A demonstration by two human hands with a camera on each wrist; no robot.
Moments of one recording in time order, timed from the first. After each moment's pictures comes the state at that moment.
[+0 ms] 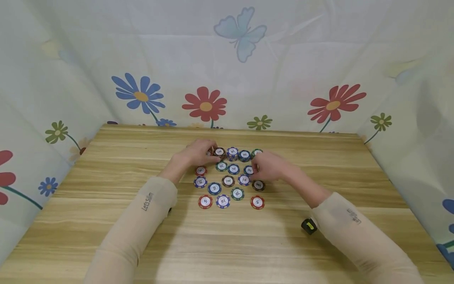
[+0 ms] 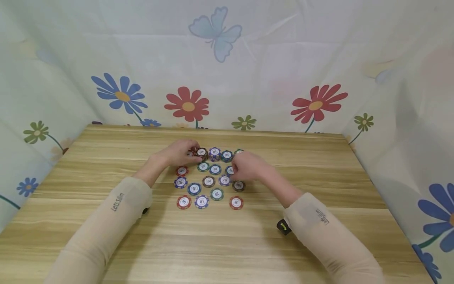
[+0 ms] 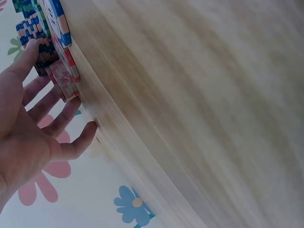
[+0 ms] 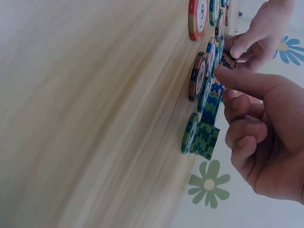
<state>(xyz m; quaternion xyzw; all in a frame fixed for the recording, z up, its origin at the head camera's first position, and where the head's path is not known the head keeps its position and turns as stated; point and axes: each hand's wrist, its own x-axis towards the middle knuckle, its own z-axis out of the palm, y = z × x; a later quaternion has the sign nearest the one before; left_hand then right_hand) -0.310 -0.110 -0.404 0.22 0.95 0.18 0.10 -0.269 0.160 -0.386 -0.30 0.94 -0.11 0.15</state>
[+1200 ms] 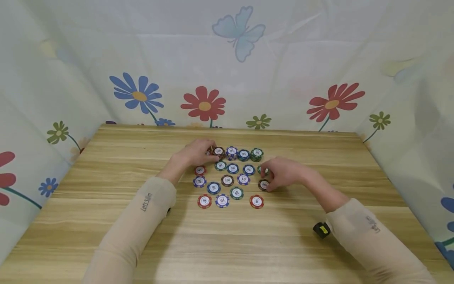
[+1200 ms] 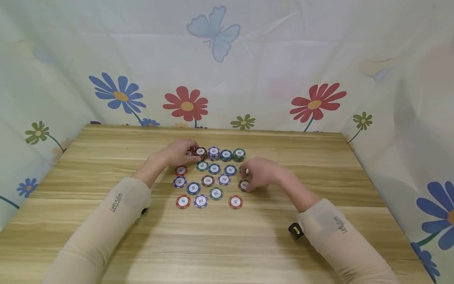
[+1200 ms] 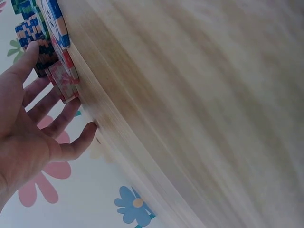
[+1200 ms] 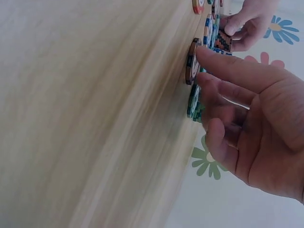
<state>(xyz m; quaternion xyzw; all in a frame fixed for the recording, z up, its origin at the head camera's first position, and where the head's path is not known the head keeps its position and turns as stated) -0.311 -0.110 -0.404 0.22 0.95 0.18 0.10 -0.259 0.198 -0.386 -0.28 0.91 -0.15 0.25</state>
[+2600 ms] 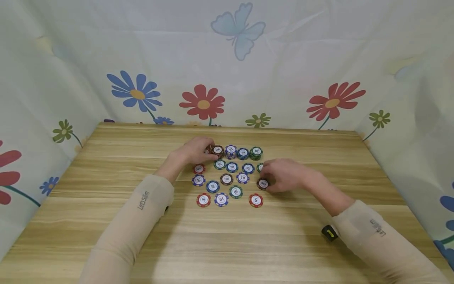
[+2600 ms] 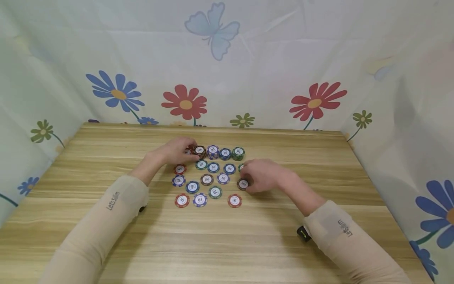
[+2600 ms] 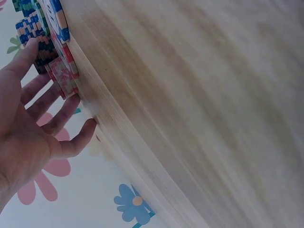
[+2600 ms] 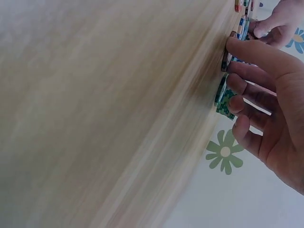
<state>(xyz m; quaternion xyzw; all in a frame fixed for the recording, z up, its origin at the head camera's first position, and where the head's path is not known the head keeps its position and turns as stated) -0.315 -0.114 -0.404 0.23 0.95 0.18 0.11 -0.252 0.207 -0.393 -0.41 0.90 -0.06 0.12</state>
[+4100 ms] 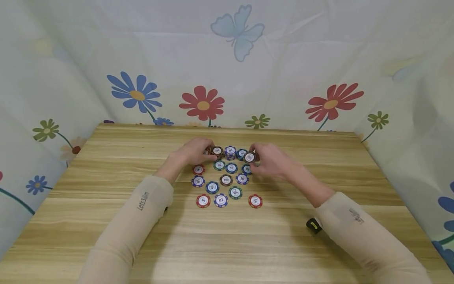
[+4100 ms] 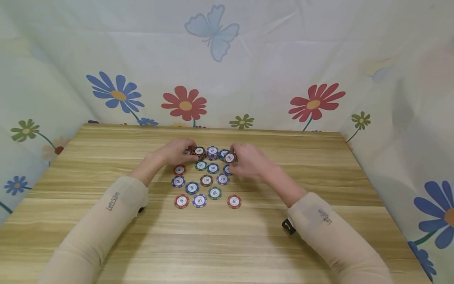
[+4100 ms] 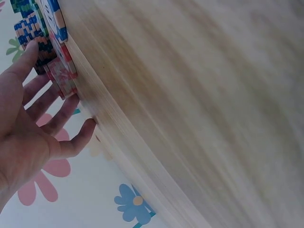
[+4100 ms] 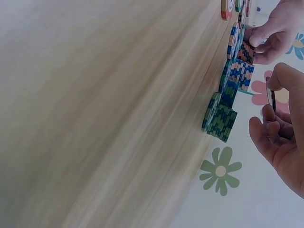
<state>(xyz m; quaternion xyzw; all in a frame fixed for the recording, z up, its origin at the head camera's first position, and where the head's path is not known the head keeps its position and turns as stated) -0.316 -0.114 -0.405 0.24 0.95 0.17 0.11 -0.271 0.172 -0.387 -0.33 0.93 -0.17 -0.01</state>
